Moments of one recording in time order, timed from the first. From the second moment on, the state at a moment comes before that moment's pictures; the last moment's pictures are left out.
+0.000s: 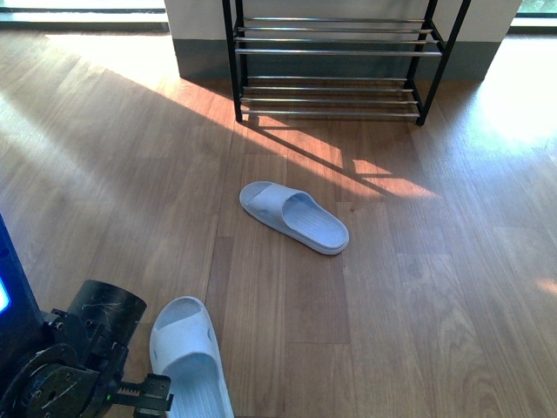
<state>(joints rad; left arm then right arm) -0.29 2.69 0.83 0.49 -0.26 -0.15 0.00 0.00 0.02 0.00 0.00 0.00</state>
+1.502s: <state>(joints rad) -0.29 2.90 1.15 0.48 -0.25 -0.23 0.00 0.00 0.02 0.00 0.00 0.00</state>
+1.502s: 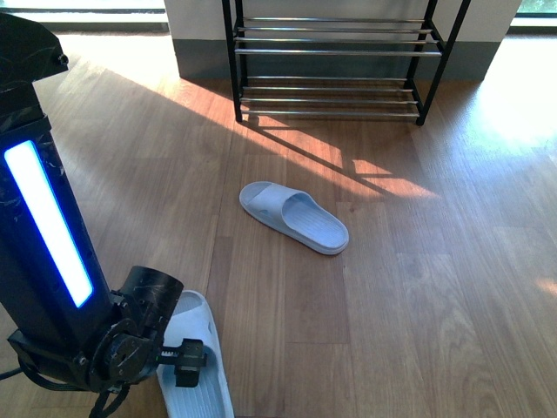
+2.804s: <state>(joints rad) -0.19 1.71 0.41 0.62 -0.52 -0.02 0.00 0.00 0.02 0.00 0.00 0.00</state>
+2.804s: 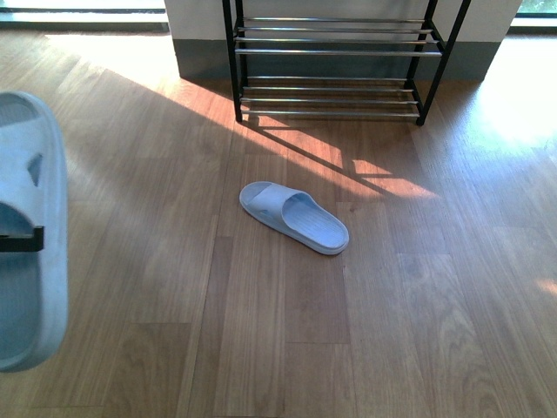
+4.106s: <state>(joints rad) -0.25 1.41 0.31 0.48 -0.59 -0.05 0.00 0.00 0.02 0.00 0.00 0.00</state>
